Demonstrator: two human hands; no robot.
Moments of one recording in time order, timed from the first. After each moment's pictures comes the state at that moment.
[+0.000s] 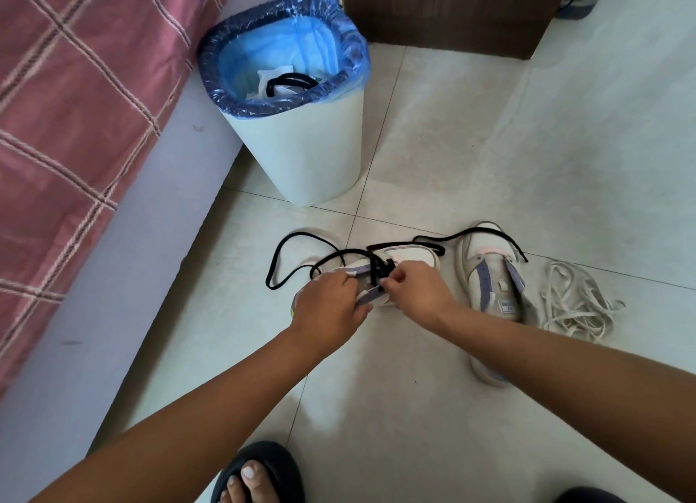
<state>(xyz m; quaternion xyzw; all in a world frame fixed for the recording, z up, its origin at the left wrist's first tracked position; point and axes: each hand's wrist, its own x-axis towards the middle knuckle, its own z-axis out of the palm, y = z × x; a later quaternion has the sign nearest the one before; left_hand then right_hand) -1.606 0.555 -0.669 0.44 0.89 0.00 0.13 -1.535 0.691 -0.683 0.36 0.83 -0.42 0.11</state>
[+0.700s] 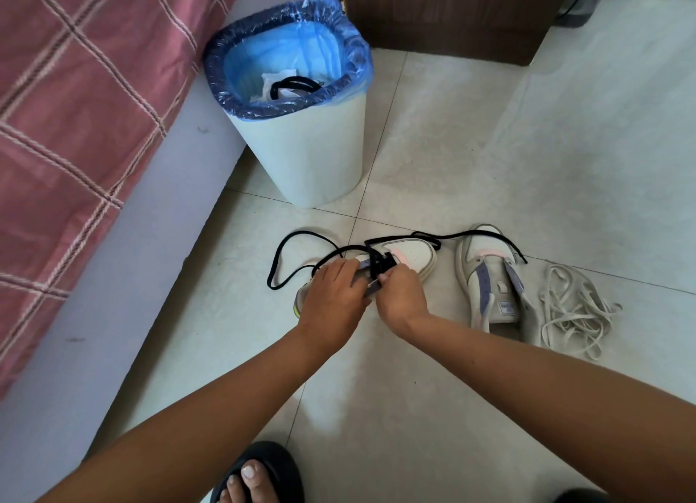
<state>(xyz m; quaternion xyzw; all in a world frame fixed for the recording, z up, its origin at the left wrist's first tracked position) -1.615 0.557 -0.711 0.54 0.83 0.15 -0.05 -1.550 0.659 -0.700 0.46 0.76 -0.46 0.04</state>
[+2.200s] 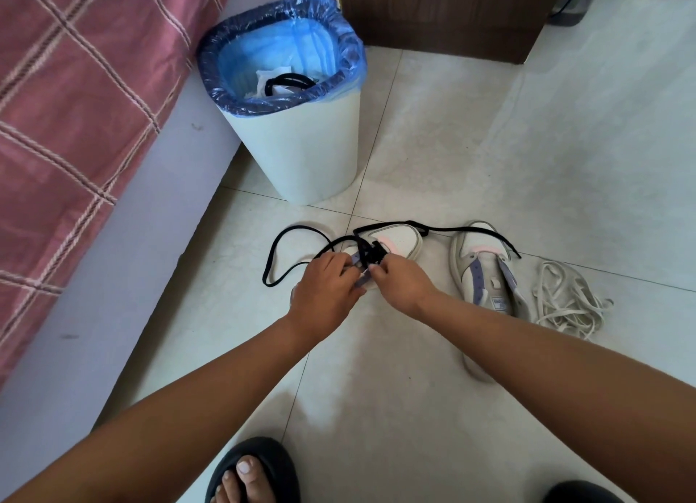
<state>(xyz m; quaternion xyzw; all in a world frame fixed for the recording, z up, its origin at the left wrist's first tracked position) -1.626 0.555 -0.709 0.56 0.81 0.17 -0.06 -1.546 0.686 -0.681 0.33 0.84 -0.41 0.15</state>
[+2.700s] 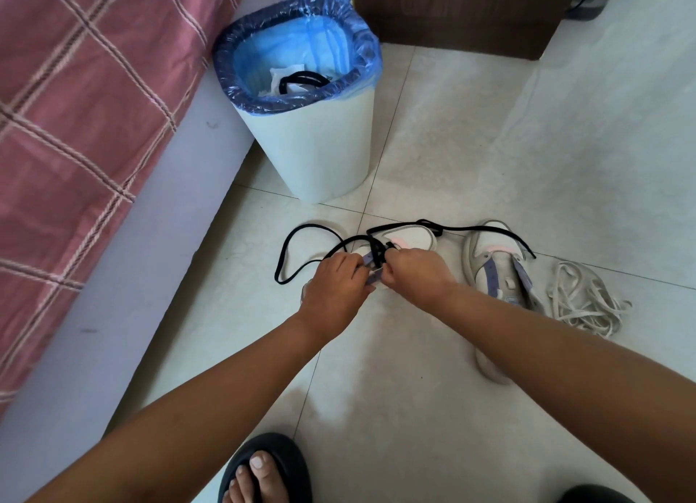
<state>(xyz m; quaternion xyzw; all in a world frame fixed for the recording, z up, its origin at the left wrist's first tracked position) -1.629 0.555 -0.716 0.56 0.81 0.13 -0.08 -1.555 0.696 -0.682 0.17 0.96 -0.16 0.14</state>
